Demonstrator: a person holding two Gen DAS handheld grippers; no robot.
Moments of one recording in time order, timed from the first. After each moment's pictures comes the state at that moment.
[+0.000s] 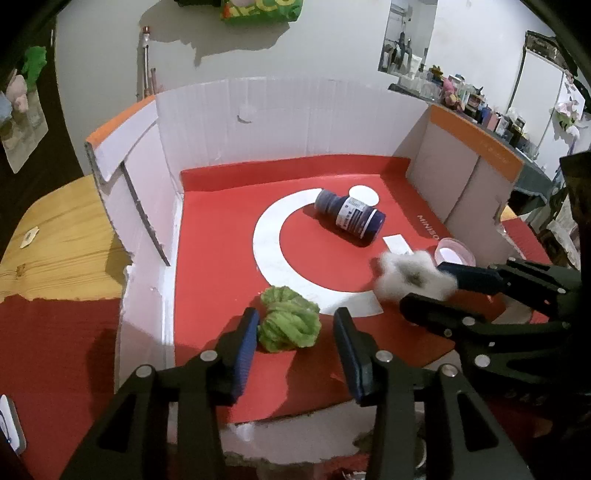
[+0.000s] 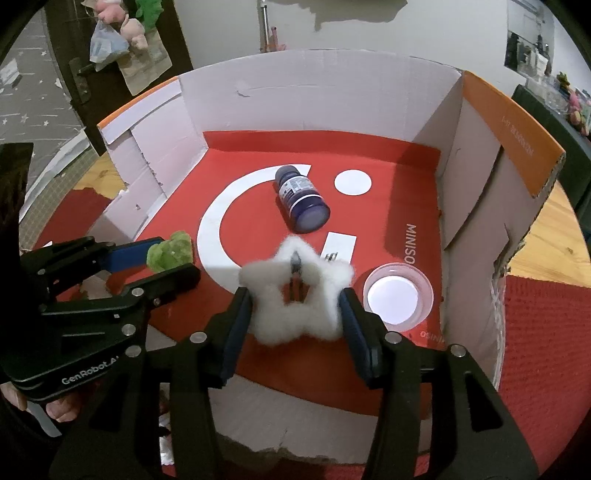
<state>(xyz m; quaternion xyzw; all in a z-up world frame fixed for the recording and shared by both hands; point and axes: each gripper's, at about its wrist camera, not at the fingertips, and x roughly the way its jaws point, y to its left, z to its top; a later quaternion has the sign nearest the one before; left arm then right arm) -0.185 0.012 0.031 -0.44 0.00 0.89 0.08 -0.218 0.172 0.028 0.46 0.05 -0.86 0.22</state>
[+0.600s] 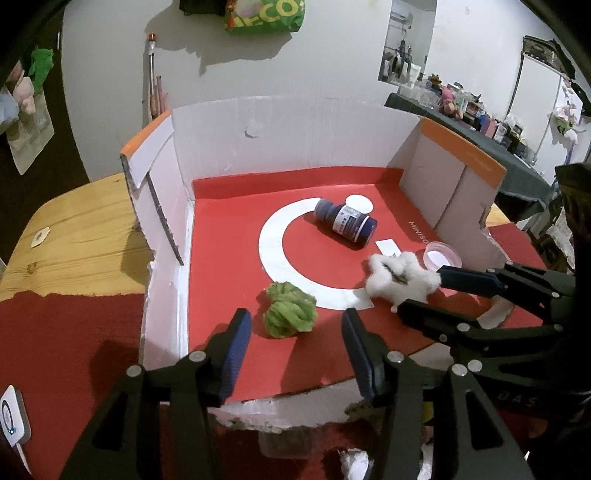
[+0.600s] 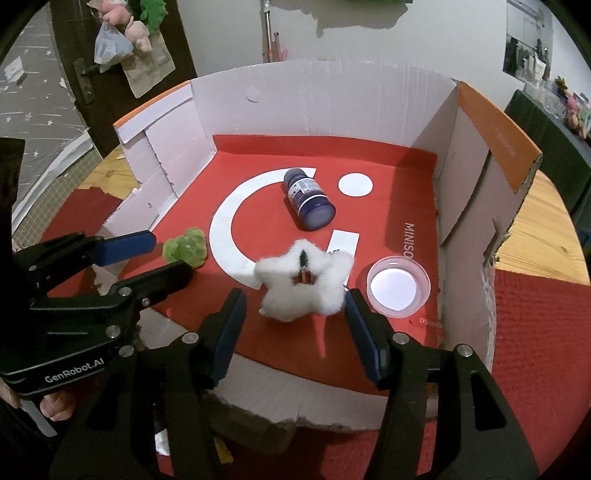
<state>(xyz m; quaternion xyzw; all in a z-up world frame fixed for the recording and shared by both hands) -0.169 0.011 0.044 -0.43 -0.01 0.90 0.08 -0.203 0.166 0.034 0.45 0.05 -0.87 0.22</state>
